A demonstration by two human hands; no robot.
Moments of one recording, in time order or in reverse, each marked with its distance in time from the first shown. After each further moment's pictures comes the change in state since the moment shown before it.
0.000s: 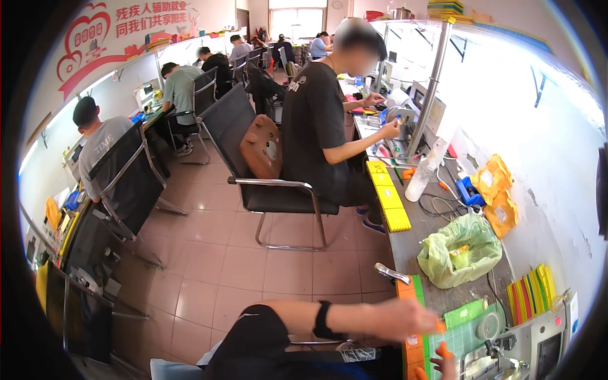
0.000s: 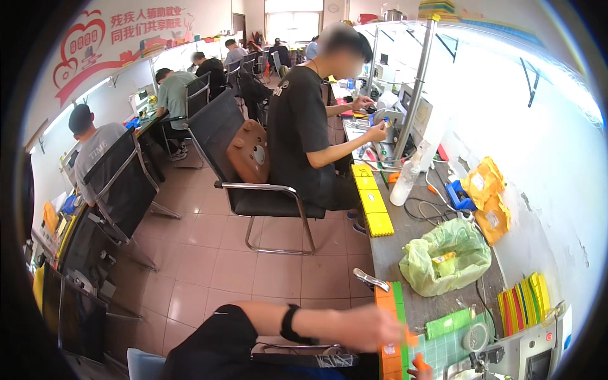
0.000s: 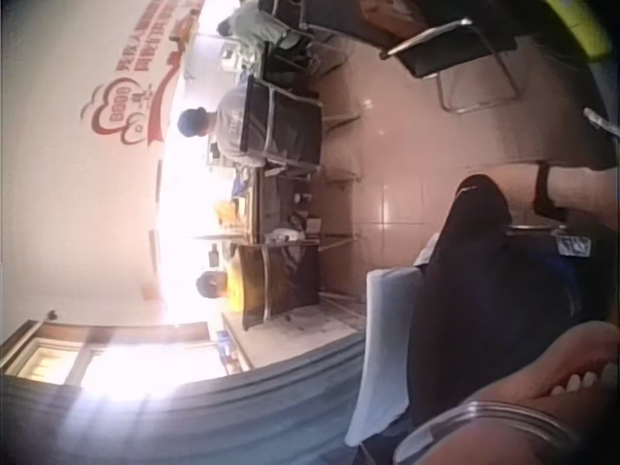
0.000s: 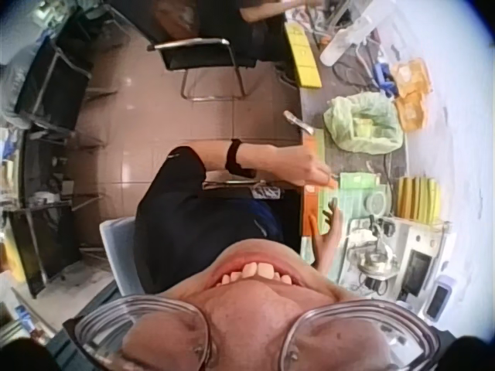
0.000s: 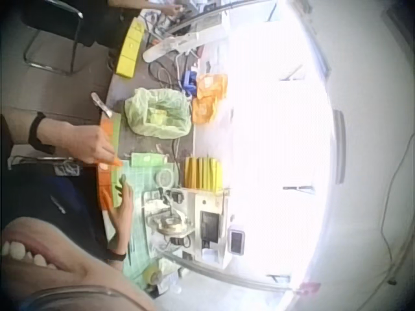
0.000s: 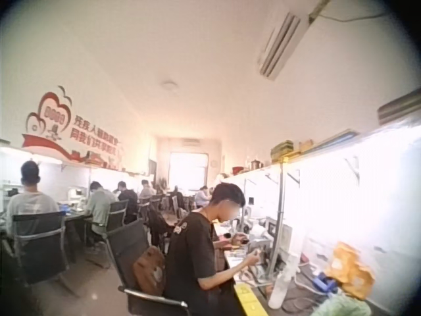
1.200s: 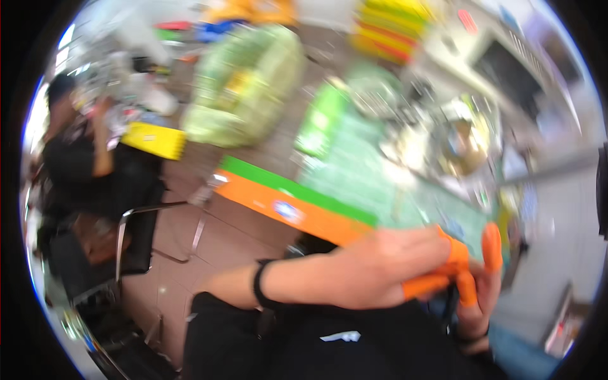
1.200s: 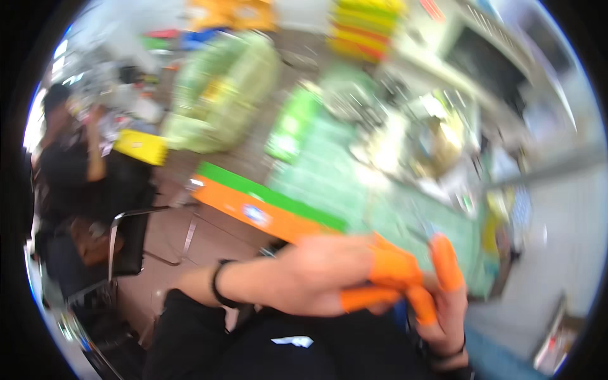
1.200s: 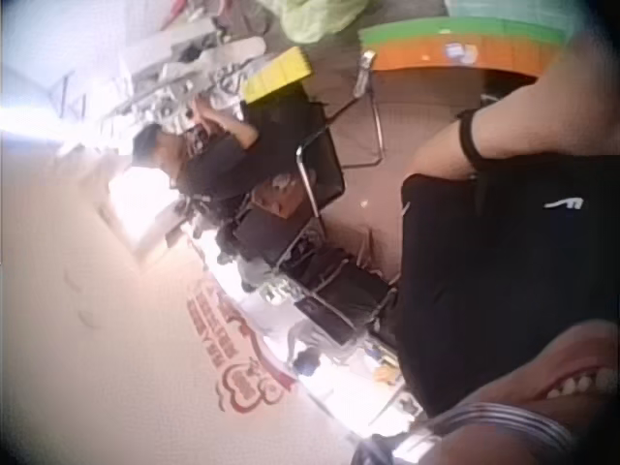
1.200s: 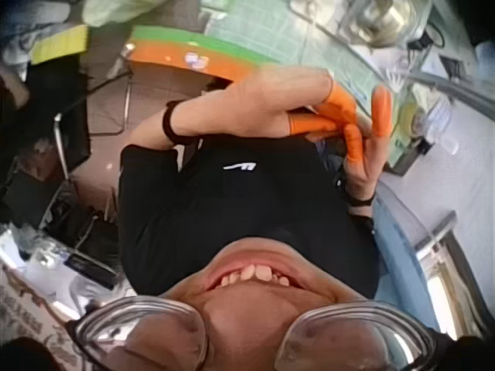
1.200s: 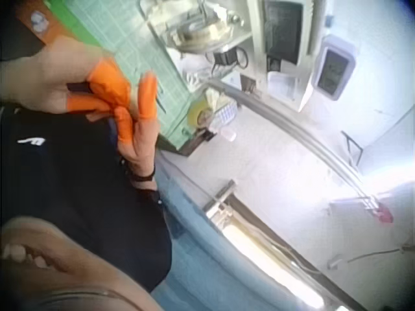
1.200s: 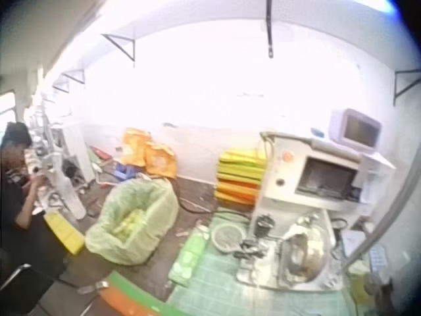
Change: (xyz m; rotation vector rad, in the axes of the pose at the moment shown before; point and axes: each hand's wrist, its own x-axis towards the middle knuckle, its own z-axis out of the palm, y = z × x) left_hand 0.118 0.098 0.061 -1.032 -0.054 0.027; right_hand -0.134 -0.052 -0.045 0.286 0.465 0.382
